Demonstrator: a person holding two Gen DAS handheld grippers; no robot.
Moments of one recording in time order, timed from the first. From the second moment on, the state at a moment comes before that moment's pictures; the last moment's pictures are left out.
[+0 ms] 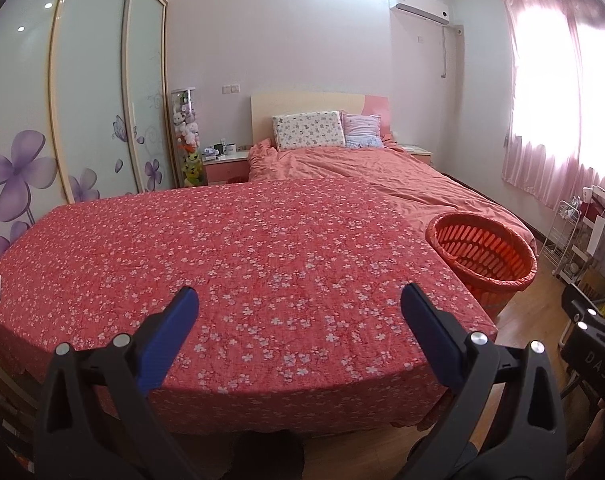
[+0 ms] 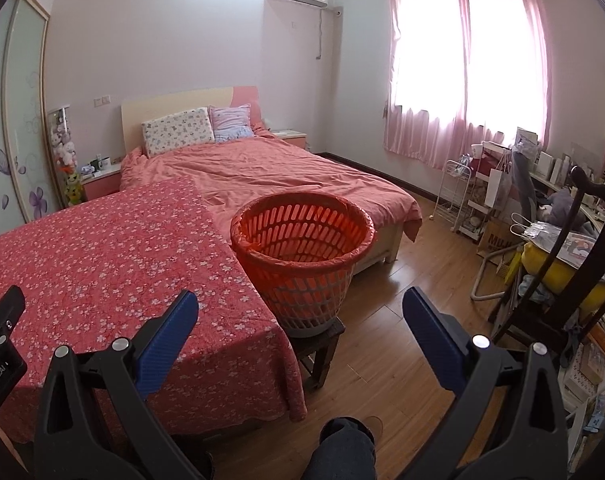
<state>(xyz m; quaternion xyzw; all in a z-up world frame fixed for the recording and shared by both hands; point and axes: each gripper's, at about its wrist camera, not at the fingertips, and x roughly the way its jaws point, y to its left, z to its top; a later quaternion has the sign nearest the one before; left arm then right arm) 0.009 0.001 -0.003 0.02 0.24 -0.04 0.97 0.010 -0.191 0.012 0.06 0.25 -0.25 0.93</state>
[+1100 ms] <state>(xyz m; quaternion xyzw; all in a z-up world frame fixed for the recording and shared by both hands) 0.008 -0.001 0.006 0.01 0.23 -0.03 0.97 0.007 -0.194 0.014 0.06 0.25 -0.24 0.94</state>
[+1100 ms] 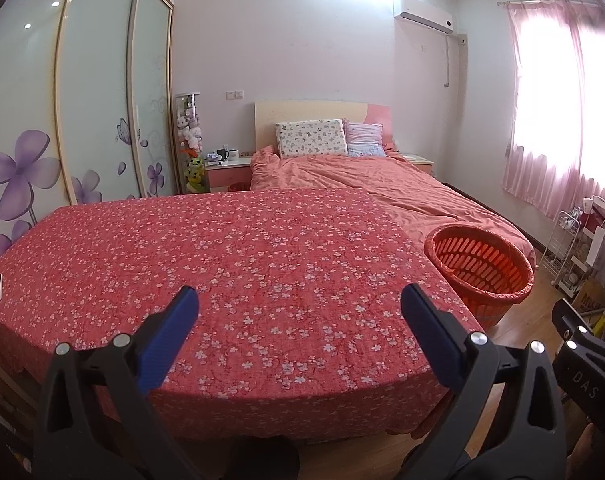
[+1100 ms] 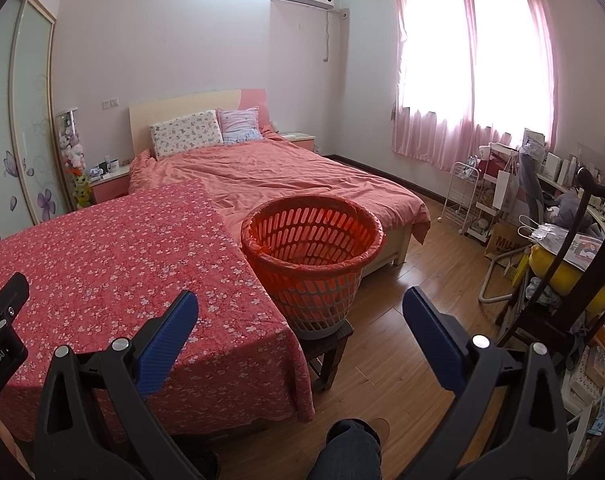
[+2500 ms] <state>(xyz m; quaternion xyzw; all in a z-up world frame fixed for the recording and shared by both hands) 0.010 -0.001 0.006 0.01 0.24 -0.03 0.97 0.008 -0.198 0.015 0.06 0.25 -0.24 0.94</state>
